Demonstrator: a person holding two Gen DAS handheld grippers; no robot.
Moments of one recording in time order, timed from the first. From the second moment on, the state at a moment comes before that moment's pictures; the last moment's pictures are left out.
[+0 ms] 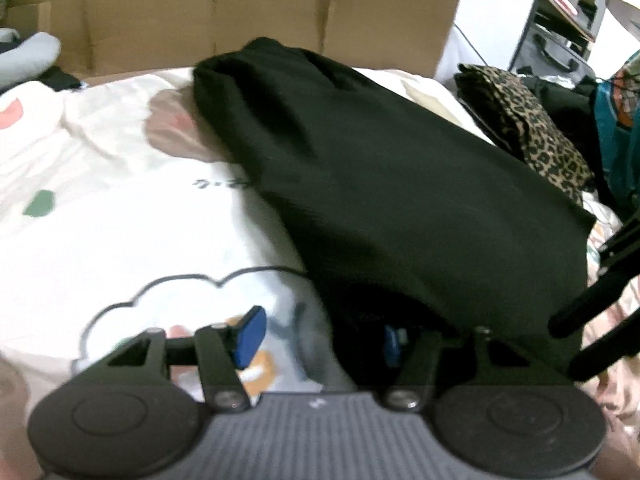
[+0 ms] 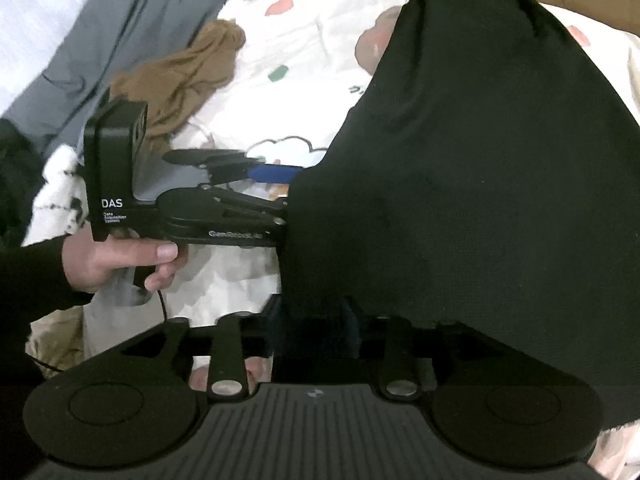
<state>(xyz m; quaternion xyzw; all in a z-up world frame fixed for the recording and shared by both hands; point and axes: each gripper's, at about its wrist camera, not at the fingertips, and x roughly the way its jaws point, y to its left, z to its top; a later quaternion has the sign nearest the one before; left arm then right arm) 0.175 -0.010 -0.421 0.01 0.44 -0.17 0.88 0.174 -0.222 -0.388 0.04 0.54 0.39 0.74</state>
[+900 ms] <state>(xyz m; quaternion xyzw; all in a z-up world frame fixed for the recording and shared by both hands) 0.151 0.032 -0.388 -0.04 0.46 -0.14 0.88 0.180 -0.280 -0.423 -0.03 0.56 0.23 0.80</state>
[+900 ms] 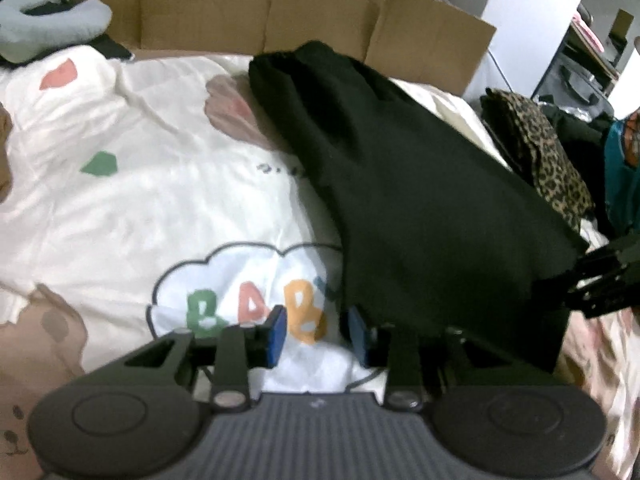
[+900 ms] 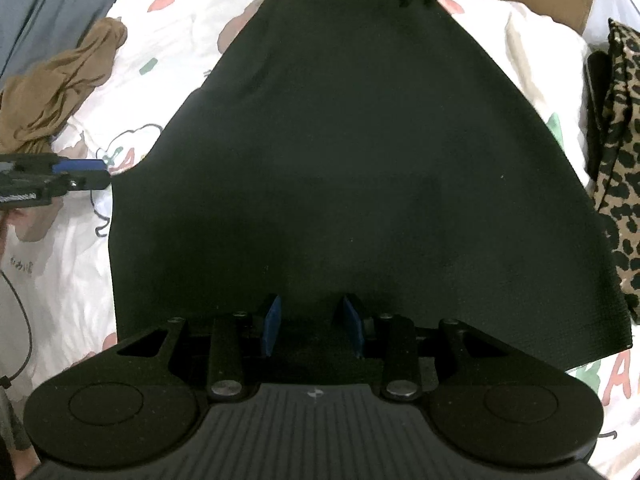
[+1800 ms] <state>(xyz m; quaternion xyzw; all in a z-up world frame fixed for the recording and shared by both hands) 0.136 -0.035 -0.425 -0.02 0.49 -0.20 0.85 0.197 -0.310 -0.433 -0.05 0.52 0.16 0.84</state>
